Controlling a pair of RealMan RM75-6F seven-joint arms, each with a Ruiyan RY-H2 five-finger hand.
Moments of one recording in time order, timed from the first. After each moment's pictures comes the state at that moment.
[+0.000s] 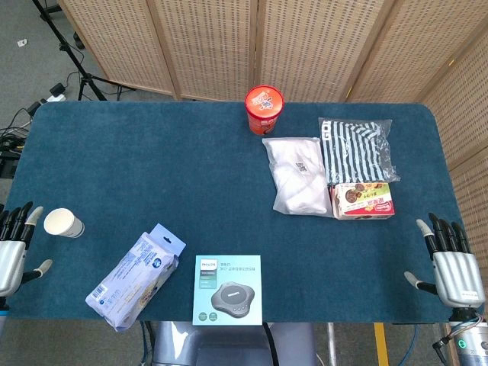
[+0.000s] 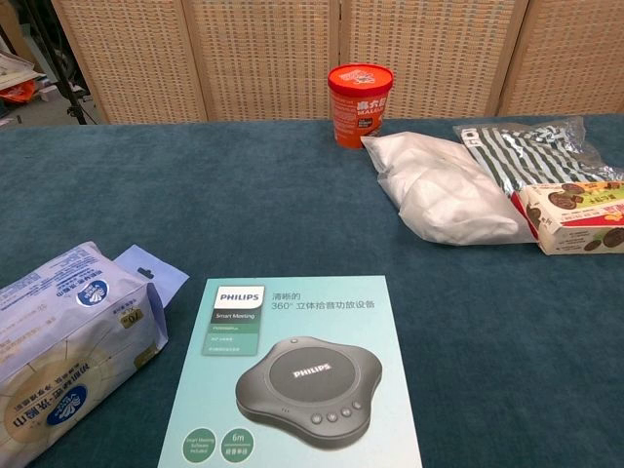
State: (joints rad) left arm -0.10 -1.15 -0.05 -1.60 1.48 1.49 0.15; right arm 0.08 -1.14 0.07 -1.63 -1.48 1.48 -0.16
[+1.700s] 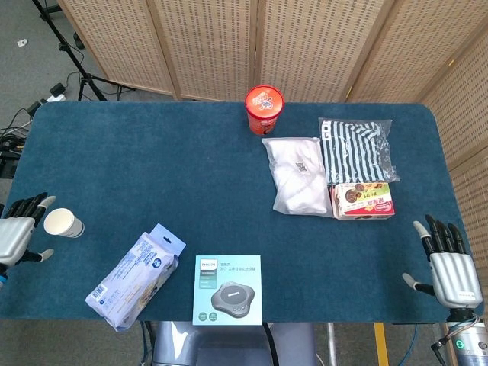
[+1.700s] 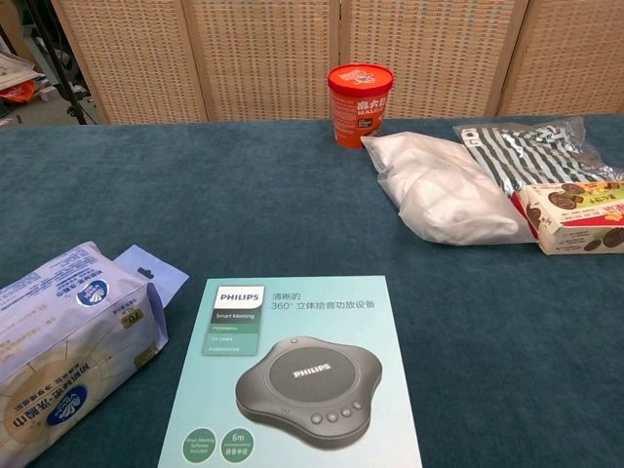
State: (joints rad) left arm -0.31 -0.93 -0.10 -1.63 1.28 0.95 -0.01; right arm 0.08 -1.14 0.06 -1.63 -1.48 1.46 -0.18
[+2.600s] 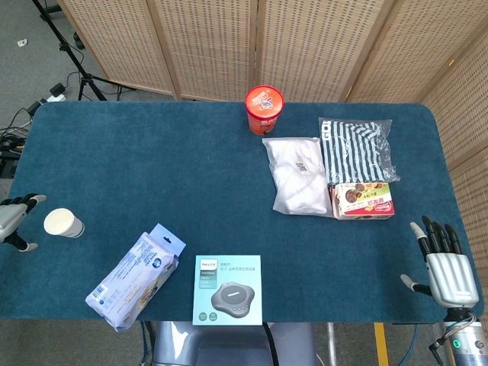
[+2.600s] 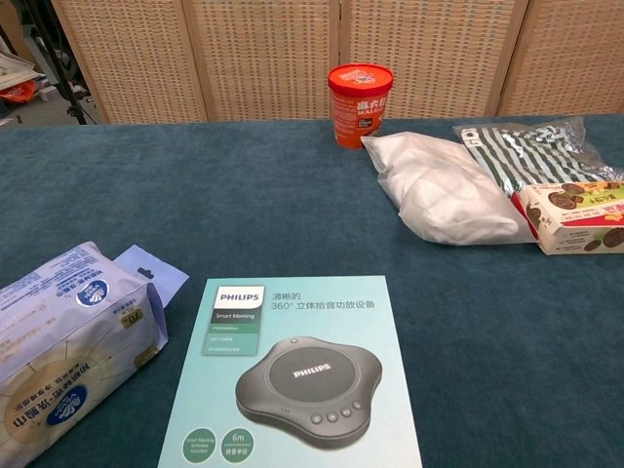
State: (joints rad) left arm -0.57 -0.84 -0.05 -1.47 1.08 0.44 -0.09; right arm 0.09 -1.15 0.05 -1.62 -1.48 1.45 -0.20
